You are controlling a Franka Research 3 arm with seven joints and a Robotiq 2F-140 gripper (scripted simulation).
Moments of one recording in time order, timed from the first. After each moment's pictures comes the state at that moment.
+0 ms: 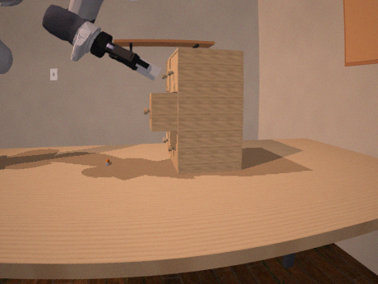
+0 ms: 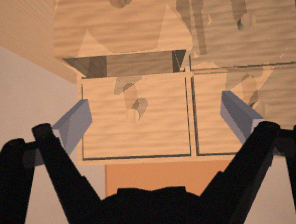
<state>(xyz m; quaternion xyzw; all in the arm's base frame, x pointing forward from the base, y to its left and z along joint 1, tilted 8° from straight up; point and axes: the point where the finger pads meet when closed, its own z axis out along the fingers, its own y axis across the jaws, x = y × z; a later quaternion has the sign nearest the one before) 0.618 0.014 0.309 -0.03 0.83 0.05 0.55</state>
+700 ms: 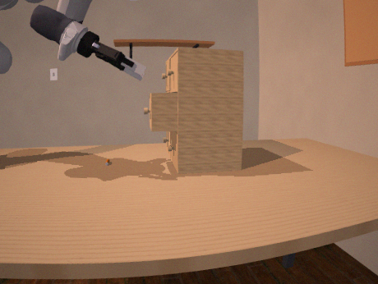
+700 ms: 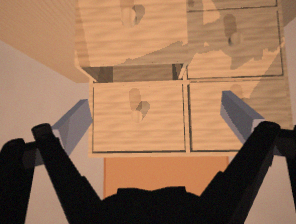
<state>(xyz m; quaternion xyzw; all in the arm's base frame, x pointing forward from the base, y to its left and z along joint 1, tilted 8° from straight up) 0.578 0.009 0.306 -0.04 0.83 0.04 0.55</state>
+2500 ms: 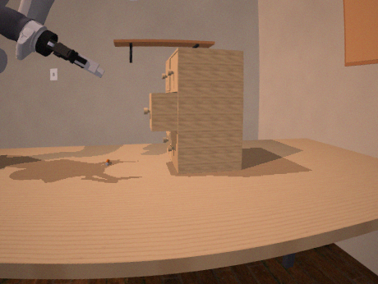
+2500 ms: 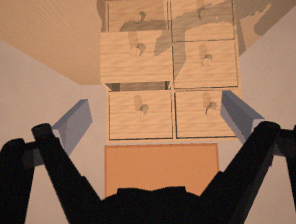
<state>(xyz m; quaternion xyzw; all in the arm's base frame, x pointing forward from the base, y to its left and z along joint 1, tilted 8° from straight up) 0.448 0.000 0.303 -0.05 0.83 0.05 0.55</state>
